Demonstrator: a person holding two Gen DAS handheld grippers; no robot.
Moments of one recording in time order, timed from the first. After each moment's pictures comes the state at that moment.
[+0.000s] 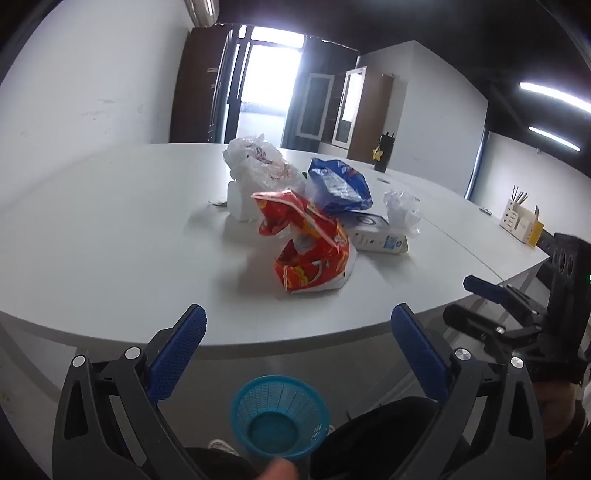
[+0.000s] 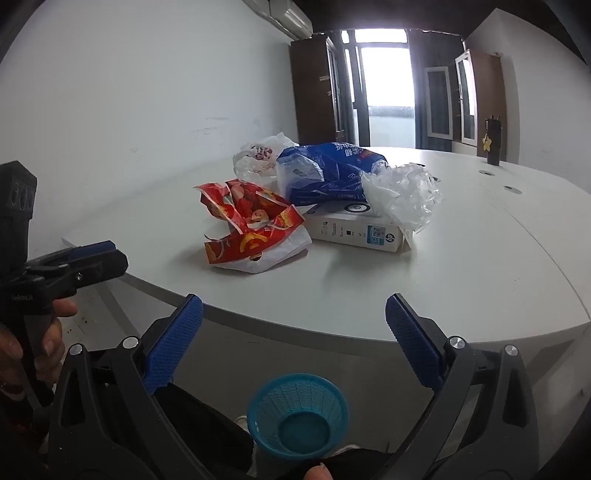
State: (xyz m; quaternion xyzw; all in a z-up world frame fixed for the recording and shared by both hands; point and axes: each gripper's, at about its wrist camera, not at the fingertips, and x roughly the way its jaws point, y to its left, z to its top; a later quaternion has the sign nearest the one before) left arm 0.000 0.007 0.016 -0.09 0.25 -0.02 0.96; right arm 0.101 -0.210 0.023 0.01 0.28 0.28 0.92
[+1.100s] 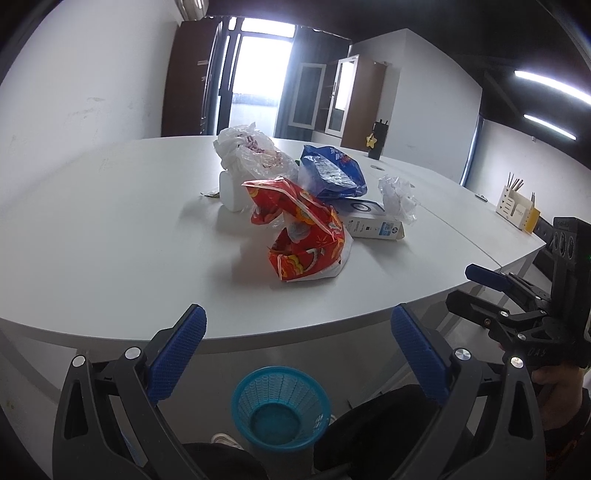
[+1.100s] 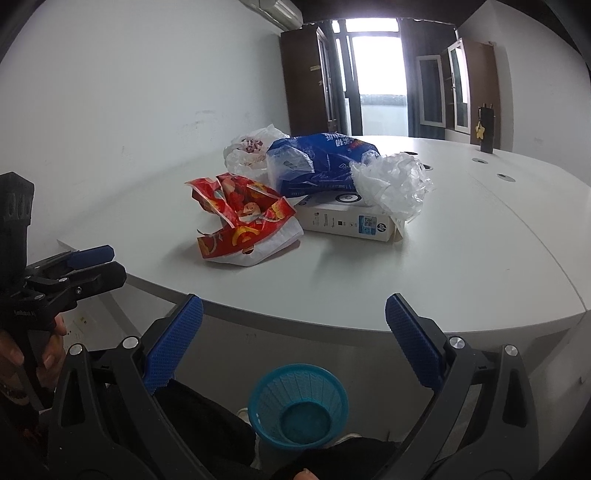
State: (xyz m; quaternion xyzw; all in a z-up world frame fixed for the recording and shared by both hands) left arm 0.002 0.006 0.011 -0.08 0.27 -0.04 0.96; right arm 0.106 -0.212 0.023 0.02 0.31 0.27 0.91
